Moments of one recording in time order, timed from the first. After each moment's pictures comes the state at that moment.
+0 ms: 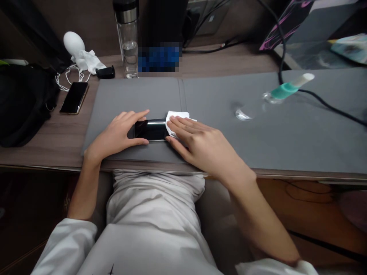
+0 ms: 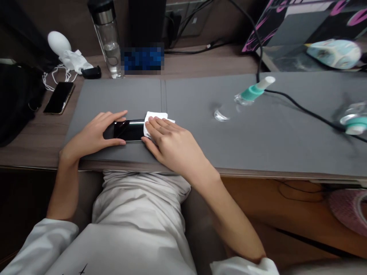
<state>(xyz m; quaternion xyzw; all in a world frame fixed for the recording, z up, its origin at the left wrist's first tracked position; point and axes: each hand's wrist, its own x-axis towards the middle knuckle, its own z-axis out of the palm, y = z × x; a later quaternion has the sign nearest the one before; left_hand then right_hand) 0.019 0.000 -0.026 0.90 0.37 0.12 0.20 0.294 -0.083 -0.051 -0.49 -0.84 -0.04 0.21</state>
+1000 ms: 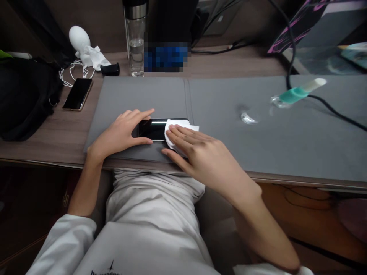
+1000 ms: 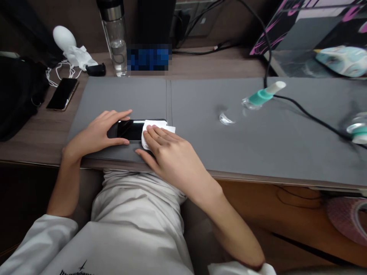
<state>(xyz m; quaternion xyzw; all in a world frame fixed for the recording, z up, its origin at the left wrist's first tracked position) 0.020 -0.001 -0.027 0.89 0.38 0.12 0.22 0.281 -0.102 -0.043 -0.48 -0.85 0.00 0.21</state>
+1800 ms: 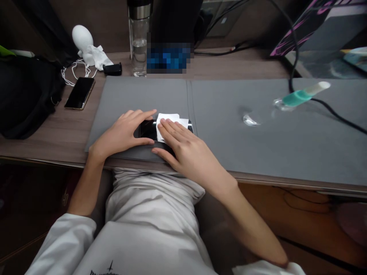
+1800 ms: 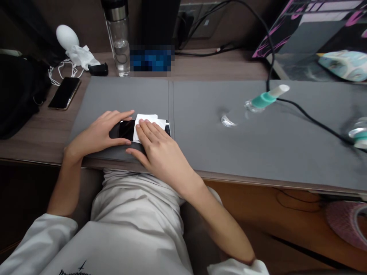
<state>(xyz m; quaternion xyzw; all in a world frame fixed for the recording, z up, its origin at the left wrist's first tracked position) 0.020 -0.001 -0.028 0.90 0.36 0.13 0.22 0.260 -0.086 -0.057 -0.48 -0.85 0.05 0.22</state>
